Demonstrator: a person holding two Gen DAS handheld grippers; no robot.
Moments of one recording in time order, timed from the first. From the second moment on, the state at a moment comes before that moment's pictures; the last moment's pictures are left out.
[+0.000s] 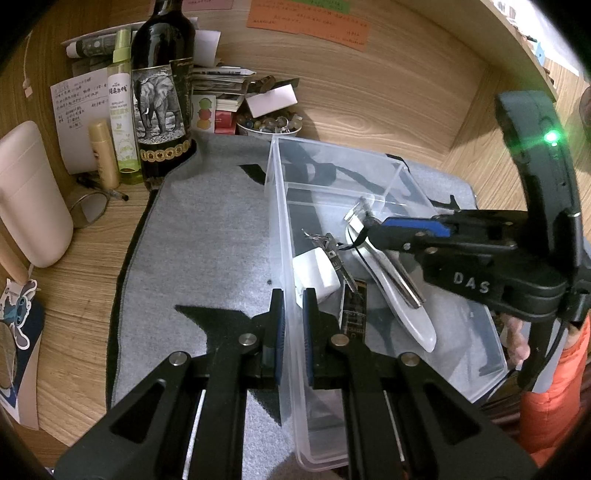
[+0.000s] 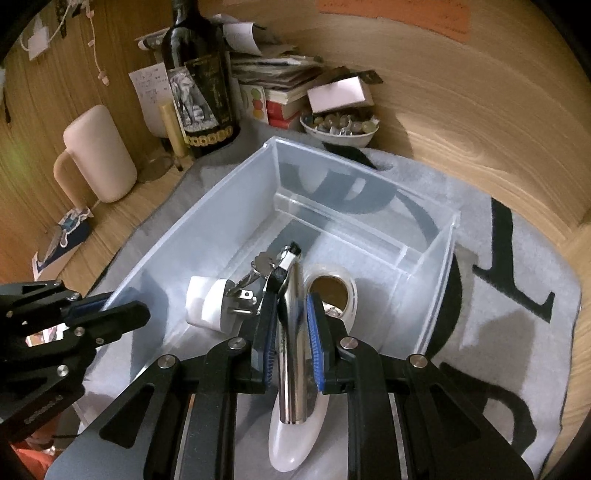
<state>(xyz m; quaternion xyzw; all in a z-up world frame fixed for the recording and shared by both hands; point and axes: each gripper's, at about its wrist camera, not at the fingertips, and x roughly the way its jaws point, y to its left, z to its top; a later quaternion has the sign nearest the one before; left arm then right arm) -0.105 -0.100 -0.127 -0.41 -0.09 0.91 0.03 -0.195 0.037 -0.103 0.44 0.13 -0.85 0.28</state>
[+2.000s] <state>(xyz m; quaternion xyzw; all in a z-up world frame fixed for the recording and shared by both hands) -0.105 -0.102 -0.126 -0.41 -0.09 0.91 0.03 -0.151 0.218 -0.127 0.43 0.02 -0.90 0.06</state>
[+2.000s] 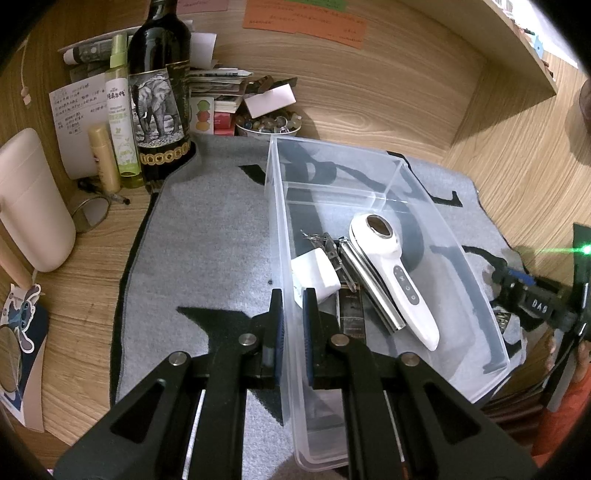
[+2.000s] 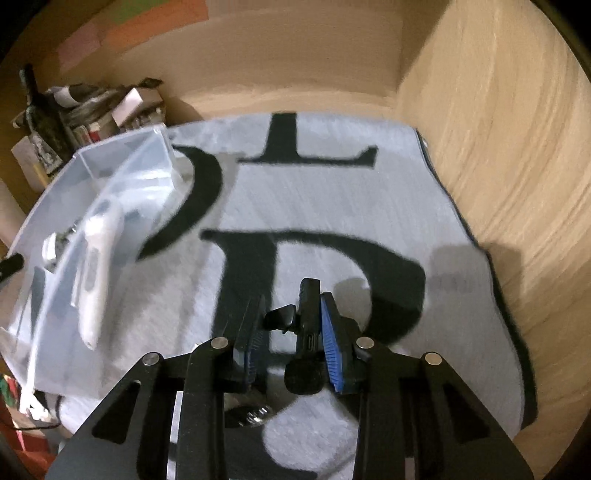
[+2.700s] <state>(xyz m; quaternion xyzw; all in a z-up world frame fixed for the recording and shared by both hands) -0.105 -0.103 -0.126 -0.41 -0.09 0.91 0.03 -0.165 0.125 -0.047 0.32 0.07 -0.93 0.18</state>
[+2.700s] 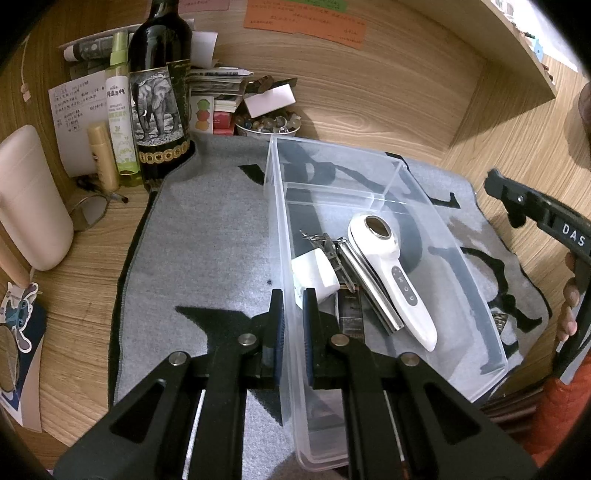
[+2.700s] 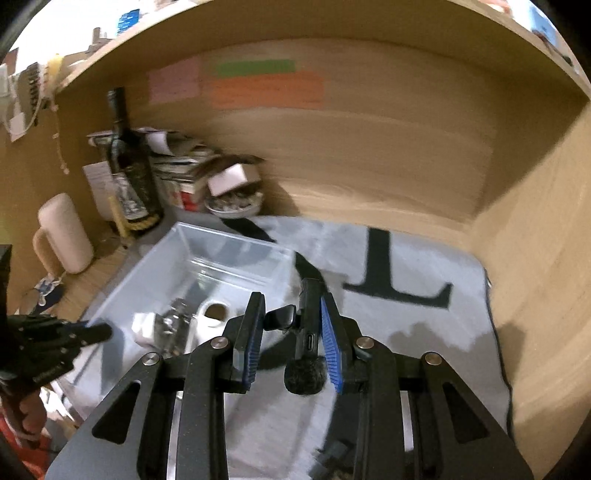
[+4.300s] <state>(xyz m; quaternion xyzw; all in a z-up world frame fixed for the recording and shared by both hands) -0.105 -0.100 -0.127 -0.41 -0.09 0.91 0.03 -0.183 0.056 -0.073 0.37 0.12 -0.89 0.25</state>
